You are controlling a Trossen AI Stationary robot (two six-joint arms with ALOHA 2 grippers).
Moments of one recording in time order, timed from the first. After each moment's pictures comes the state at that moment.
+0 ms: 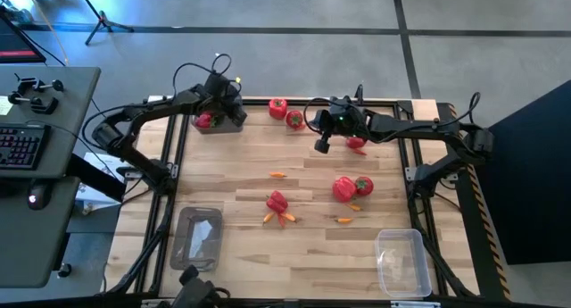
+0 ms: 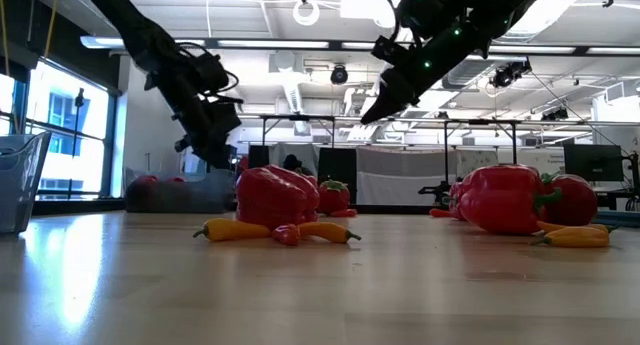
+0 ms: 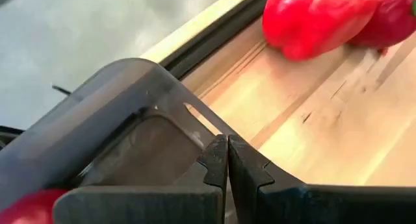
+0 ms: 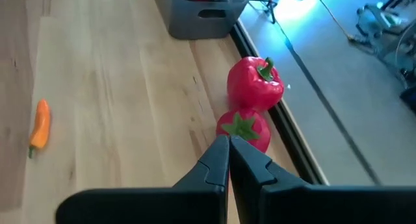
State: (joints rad) left arm 0.89 1.53 0.88 -0.25 0.08 0.03; right arm -0.38 1.47 0.95 -0.06 0.11 -0.28
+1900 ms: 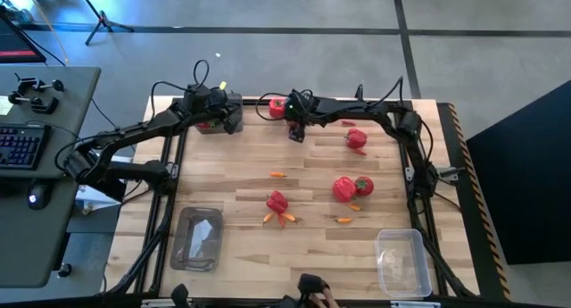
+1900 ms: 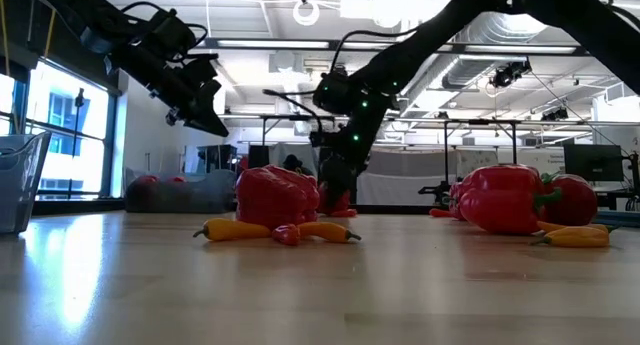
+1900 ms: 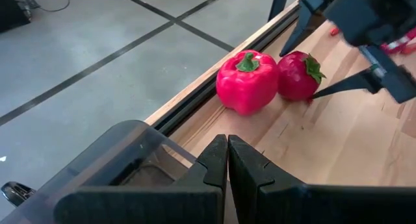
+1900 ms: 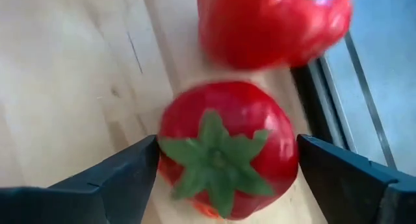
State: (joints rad) left arm 0.82 1.17 0.62 0.01 0.08 0.08; right arm -0.47 2.14 1.56 -0.43 0.21 -0.29
